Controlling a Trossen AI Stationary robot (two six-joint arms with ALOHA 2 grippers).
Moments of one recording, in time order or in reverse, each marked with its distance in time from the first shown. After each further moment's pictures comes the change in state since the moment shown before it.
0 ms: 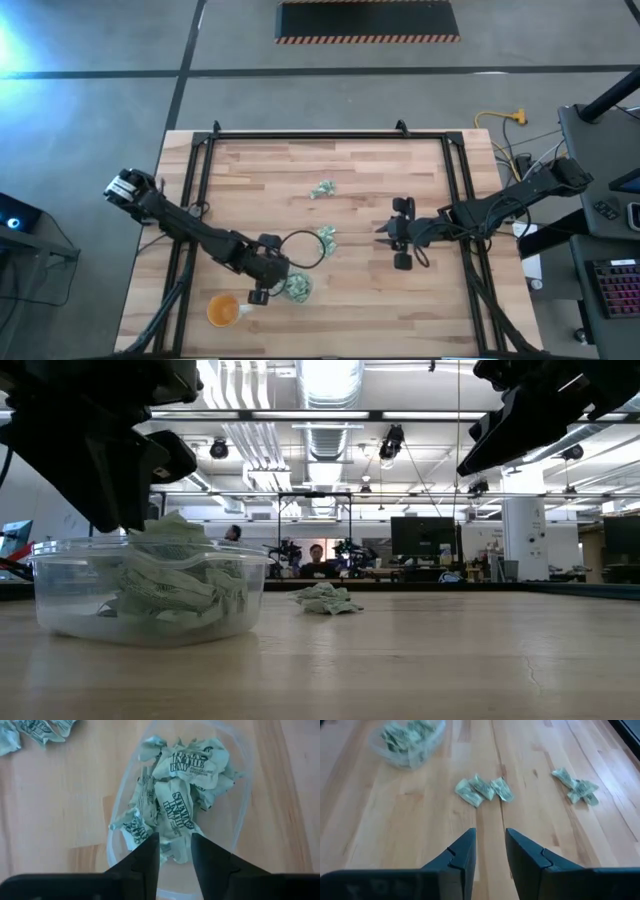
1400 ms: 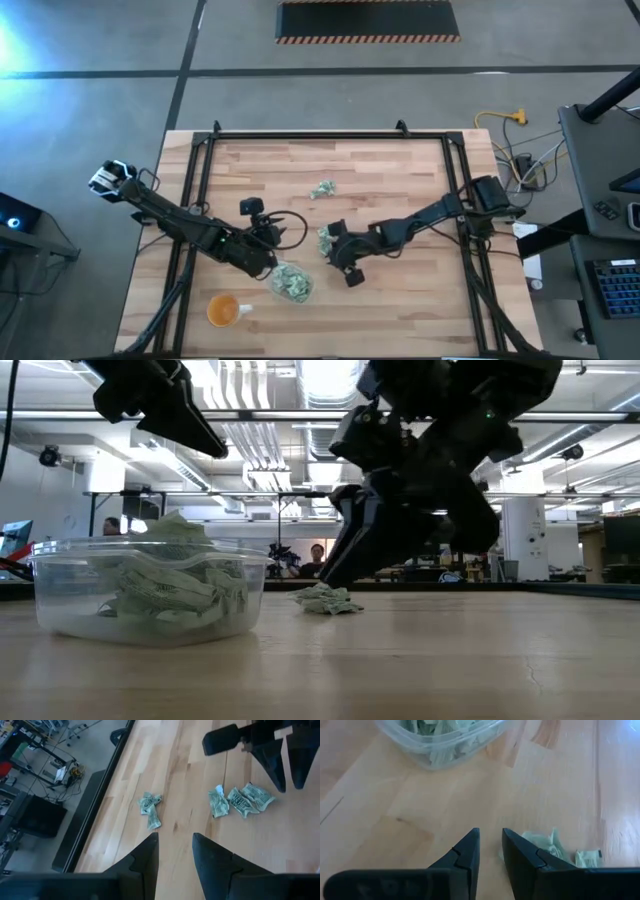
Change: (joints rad) left arm 0.003 -0.189 -0.010 -0.064 -0.776 0.077; right arm -0.121 0.782 0.343 0.373 -0.297 -0.402
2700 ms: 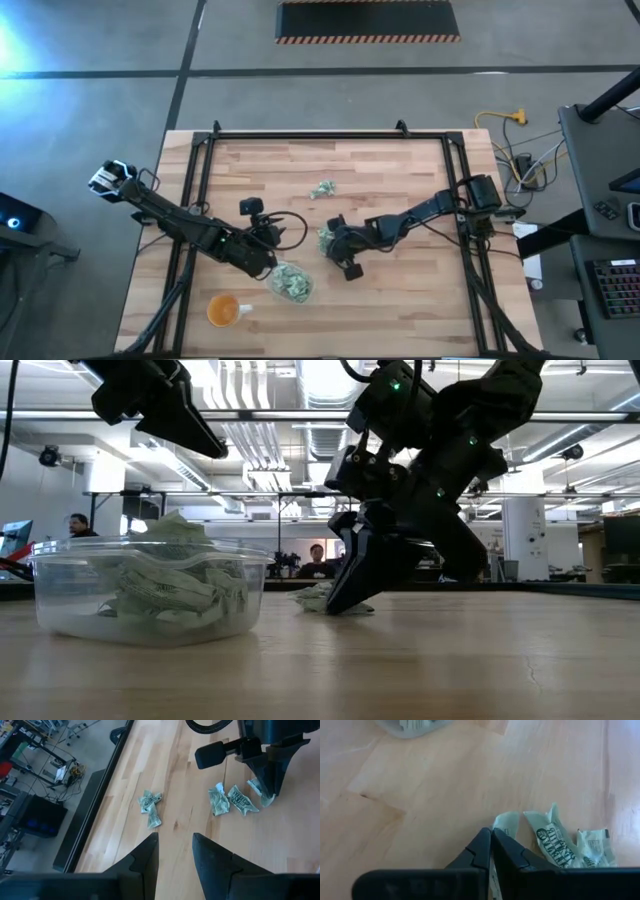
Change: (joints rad) left arm 0.000 0.001 -0.002 -0.007 0.001 0.000; right arm -0.058 0.055 0.007 -0.013 -0.041 -0.012
